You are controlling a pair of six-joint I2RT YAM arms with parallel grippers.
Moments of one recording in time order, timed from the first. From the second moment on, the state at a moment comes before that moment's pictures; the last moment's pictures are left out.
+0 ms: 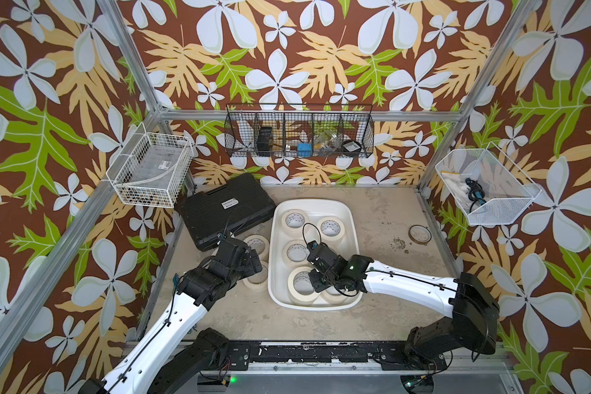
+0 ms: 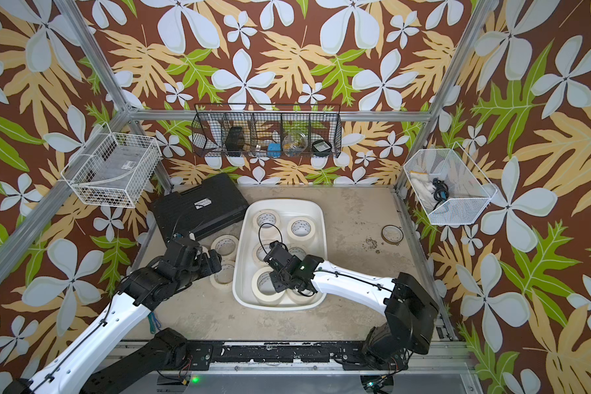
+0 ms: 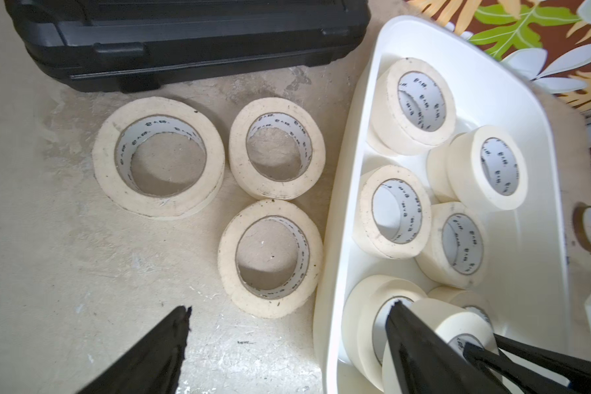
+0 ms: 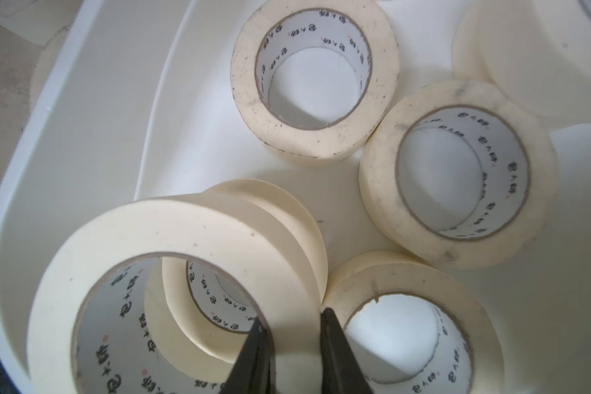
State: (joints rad) left arm -0.47 0.84 0.86 -0.85 -0.20 -0.74; right arm 0.98 1.51 1.07 -0.60 0.17 0.46
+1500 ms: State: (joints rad) left arm -1.06 1.36 1.18 -0.76 -0.34 -0.77; right arm 0.92 1.26 1.10 -0.77 0.30 0.43
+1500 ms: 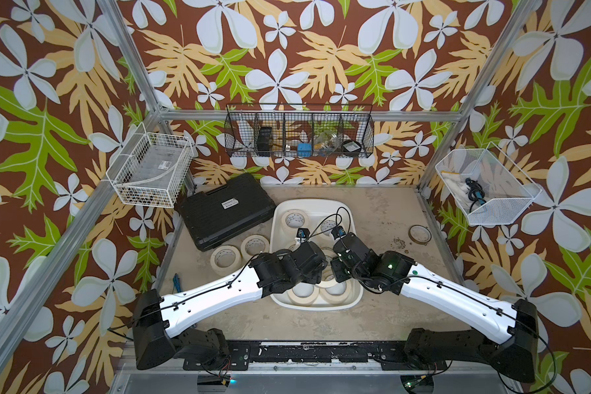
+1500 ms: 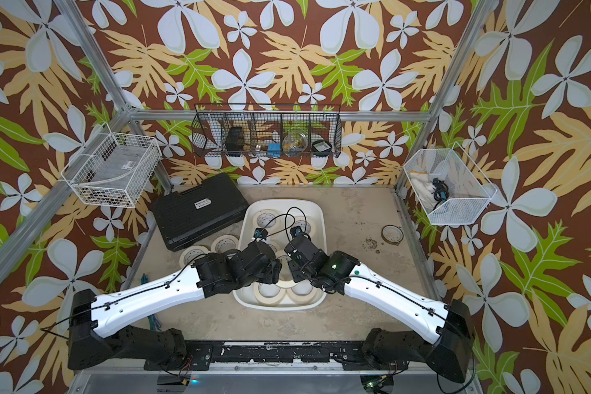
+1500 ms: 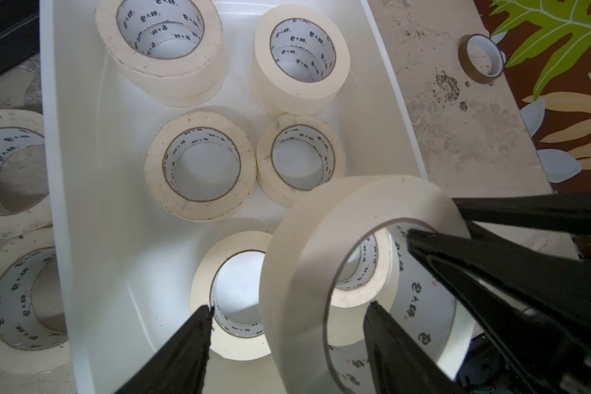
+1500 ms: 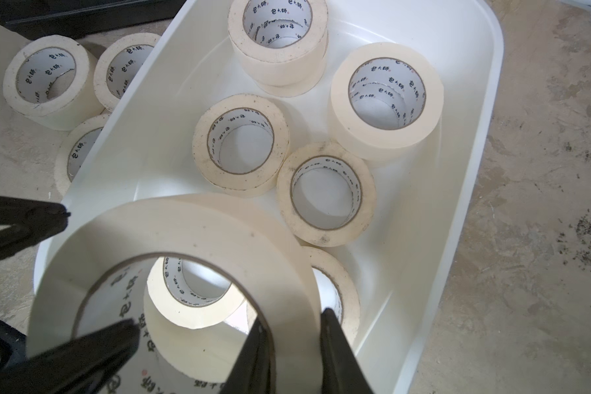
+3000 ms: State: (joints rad) left arm -0.86 1.00 0.95 -1.10 -0.60 -1.47; right arm 0.92 1.00 1.06 -0.69 0.24 0.51
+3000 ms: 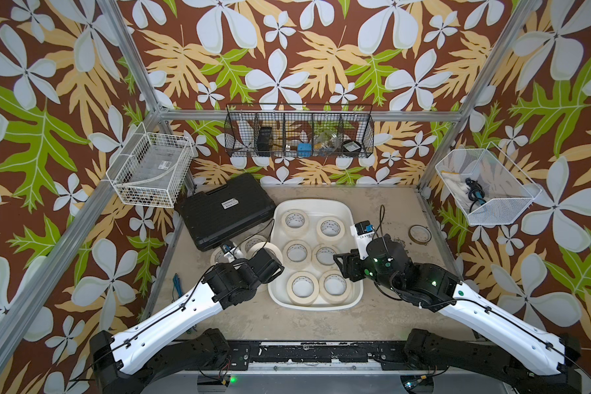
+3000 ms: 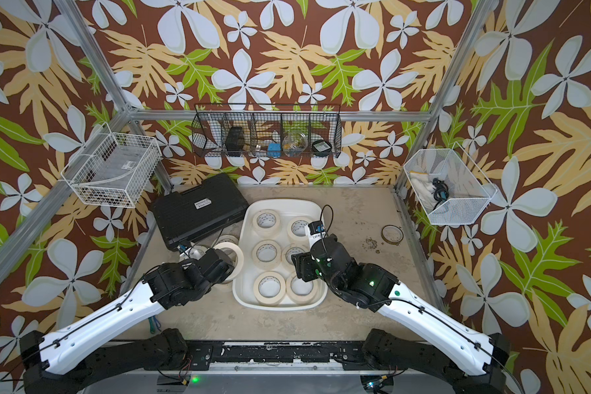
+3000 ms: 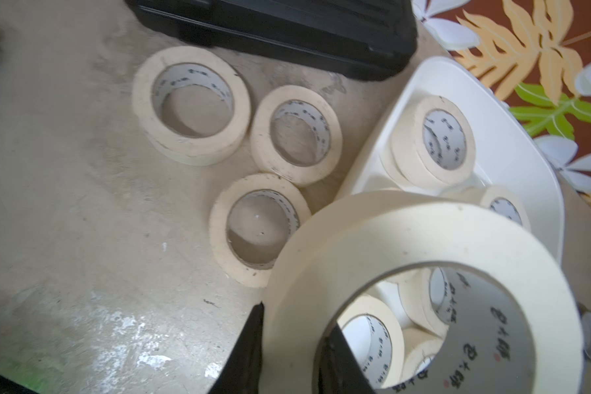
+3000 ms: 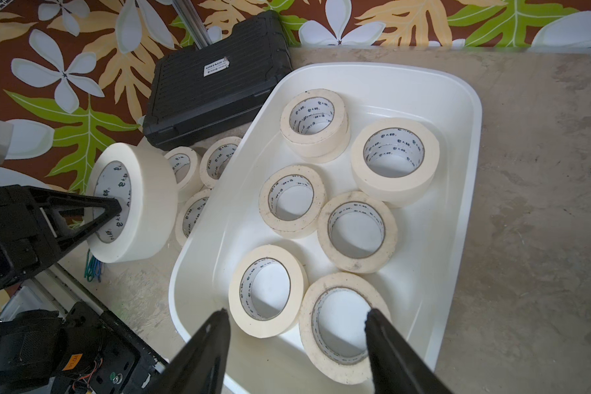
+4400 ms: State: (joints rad) left arm -0.24 0.94 0.44 -0.85 -0.38 -1.42; right arm 0.92 1.03 1.04 -0.67 0.20 0.50
